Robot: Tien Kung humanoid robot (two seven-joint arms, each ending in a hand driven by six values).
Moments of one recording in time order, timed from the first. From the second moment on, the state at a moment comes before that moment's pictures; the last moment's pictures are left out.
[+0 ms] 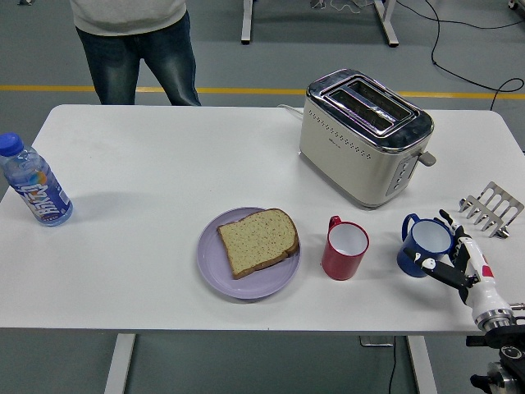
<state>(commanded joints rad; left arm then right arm) -0.17 0.00 -0.34 -0.25 -0.26 0.18 -0.06 0.08 -0.29 1.04 1.14 -0.95 -0.29 0.36</state>
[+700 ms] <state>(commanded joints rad) -0.16 0.00 -0.35 -0.26 -0.25 0.18 -0.05 0.11 -0.29 1.02 1.10 -0.94 -0.33 0.36</state>
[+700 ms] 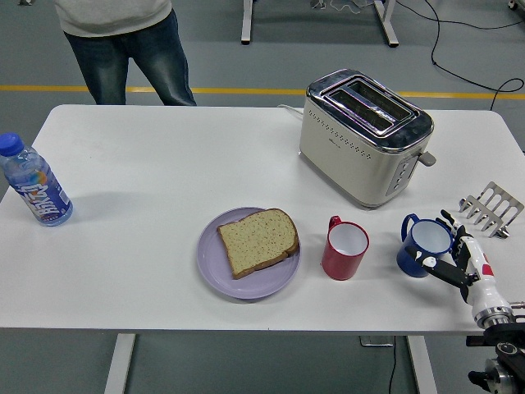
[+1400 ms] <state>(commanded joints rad) -0.16 0.00 -0.36 -0.26 -0.24 0.18 -0.05 0.14 -0.29 0.99 1.05 -0.93 -0.33 0.35</state>
